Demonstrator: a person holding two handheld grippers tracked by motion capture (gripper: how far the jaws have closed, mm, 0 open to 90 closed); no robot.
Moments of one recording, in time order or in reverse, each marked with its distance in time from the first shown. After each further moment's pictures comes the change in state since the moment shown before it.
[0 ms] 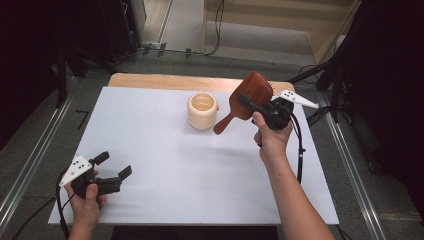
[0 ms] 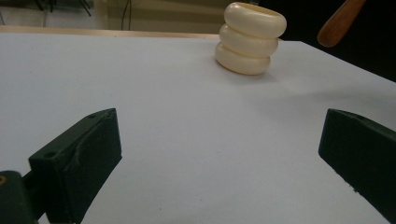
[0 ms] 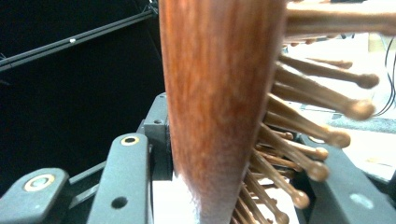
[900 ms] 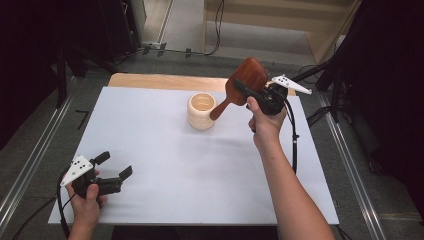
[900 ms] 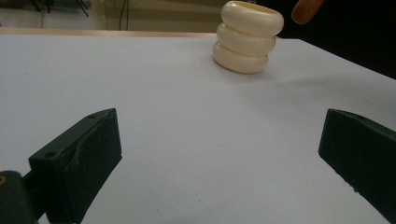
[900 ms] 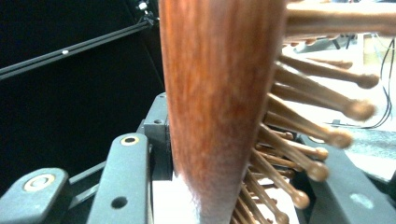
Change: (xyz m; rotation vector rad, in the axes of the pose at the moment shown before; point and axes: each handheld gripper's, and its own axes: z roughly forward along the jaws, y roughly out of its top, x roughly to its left) left arm -0.001 0.000 0.001 0.004 -0.006 0.013; right arm -0.008 0.021 0.031 -0.038 -0.021 -0.010
